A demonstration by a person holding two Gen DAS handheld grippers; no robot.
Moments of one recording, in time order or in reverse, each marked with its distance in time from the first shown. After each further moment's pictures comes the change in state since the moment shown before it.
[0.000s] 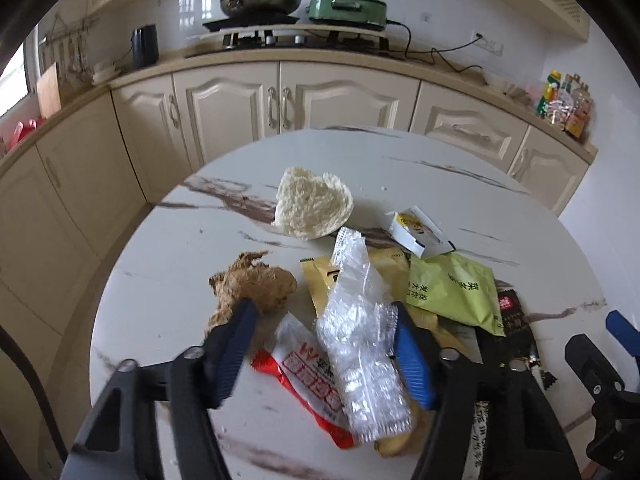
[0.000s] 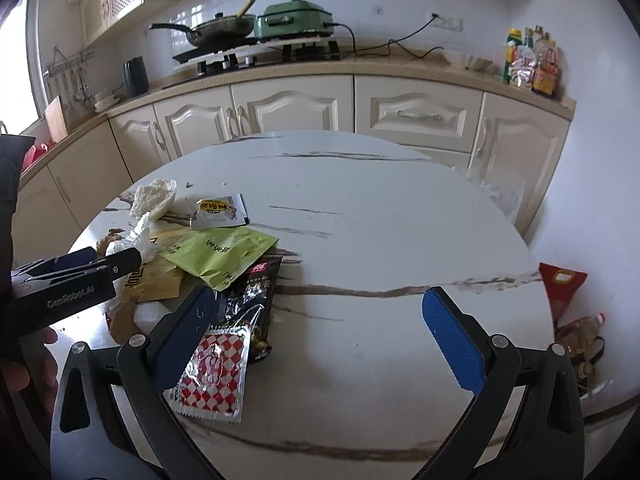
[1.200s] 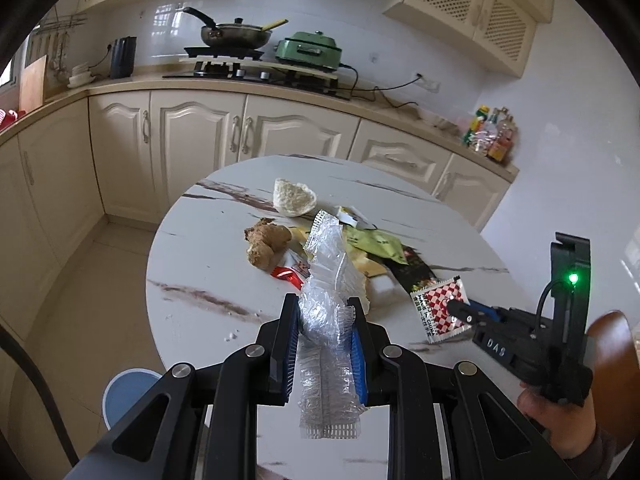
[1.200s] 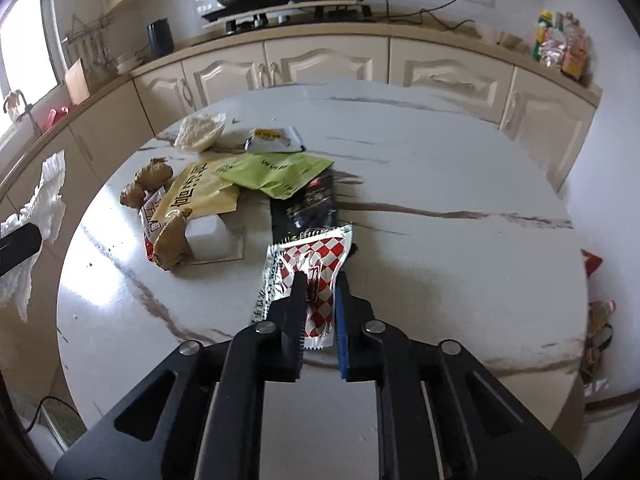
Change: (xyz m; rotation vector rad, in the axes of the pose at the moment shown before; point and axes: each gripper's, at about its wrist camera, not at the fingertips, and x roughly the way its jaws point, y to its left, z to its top) left arm -0.165 0.099 -0.077 -0.030 -0.116 -0.274; right arm -0.015 0.031 -0.043 -0.046 0.120 0.064
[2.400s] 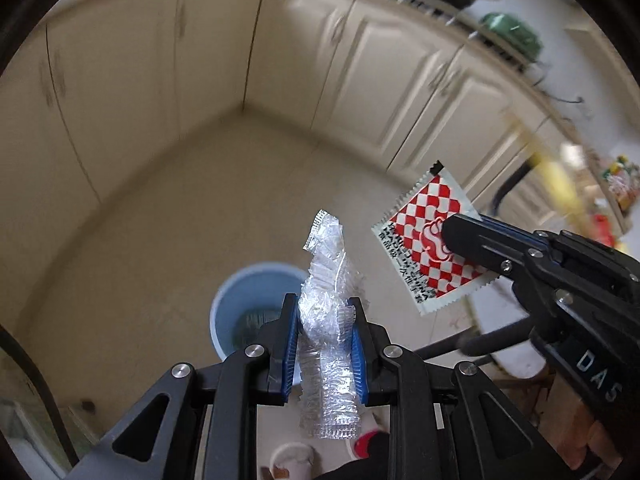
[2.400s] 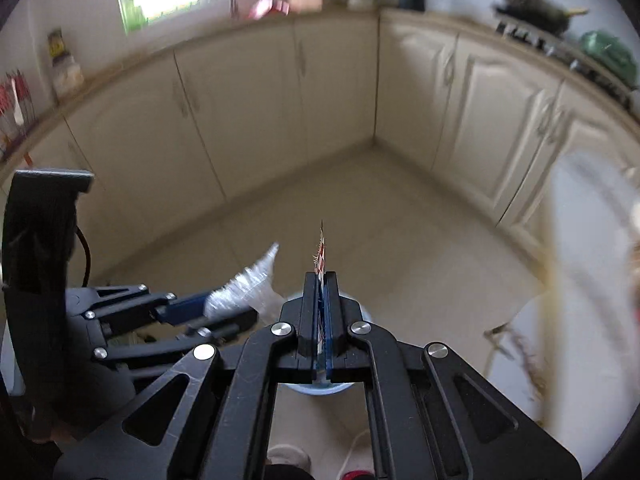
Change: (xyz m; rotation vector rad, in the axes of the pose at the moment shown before) left arm -0.050 0.290 -0.164 -0.395 0.218 0.318; right arm 0.110 0.395 -0.032 -0.562 0.093 0.442
